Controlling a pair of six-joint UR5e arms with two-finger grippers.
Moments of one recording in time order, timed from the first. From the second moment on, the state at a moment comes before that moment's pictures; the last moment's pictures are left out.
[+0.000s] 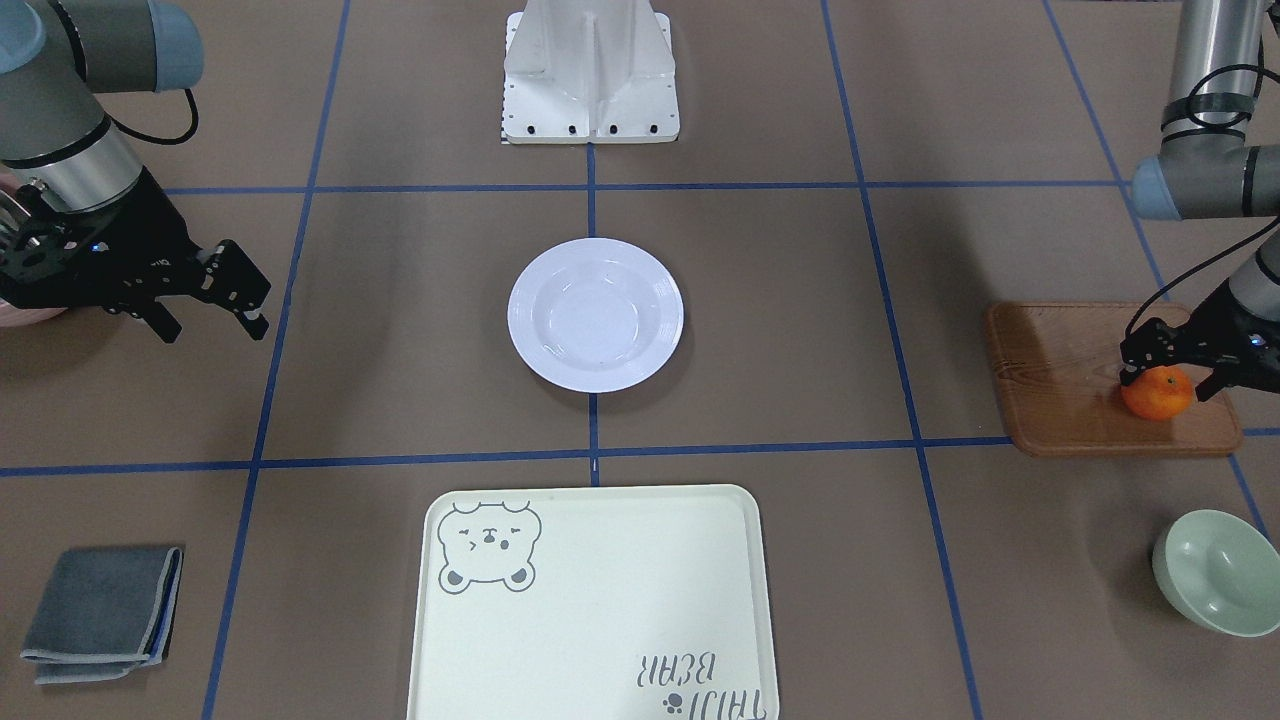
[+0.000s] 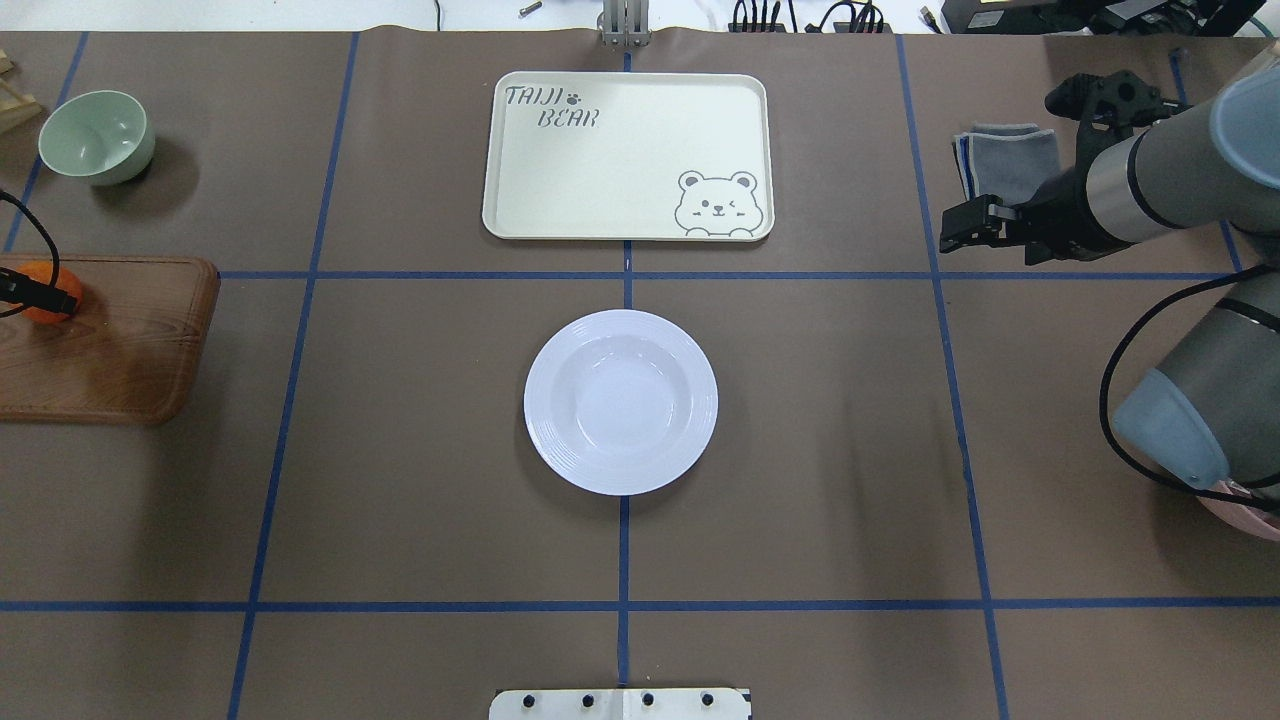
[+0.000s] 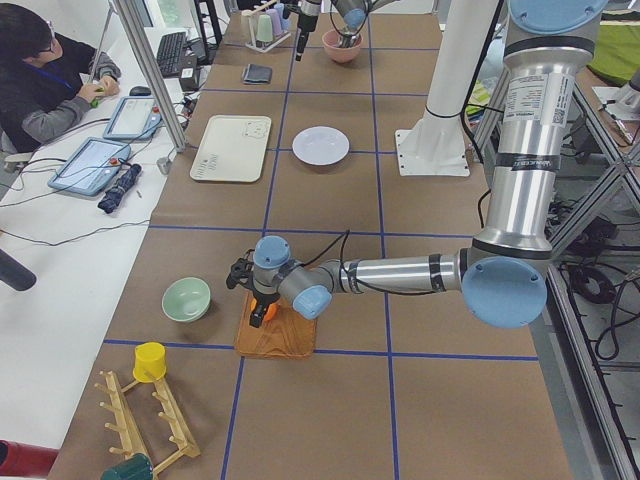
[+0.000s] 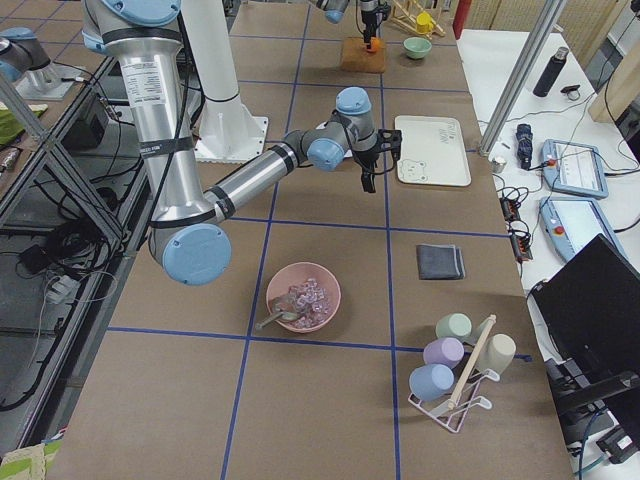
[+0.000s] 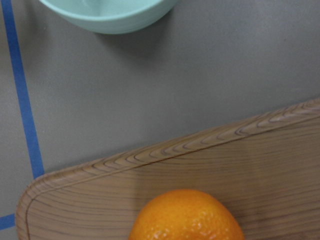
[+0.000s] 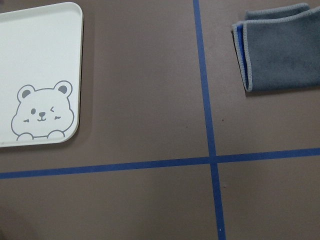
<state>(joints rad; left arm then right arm) -1.14 -1.65 -1.30 -2.36 -2.15 -0.40 0.91 -1.38 1.95 -1.30 2.01 1.07</state>
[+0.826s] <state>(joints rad) -1.14 -1.66 -1.48 -2.33 -2.24 -0.47 0.91 -1.37 1.95 -1.30 2.01 1.07</state>
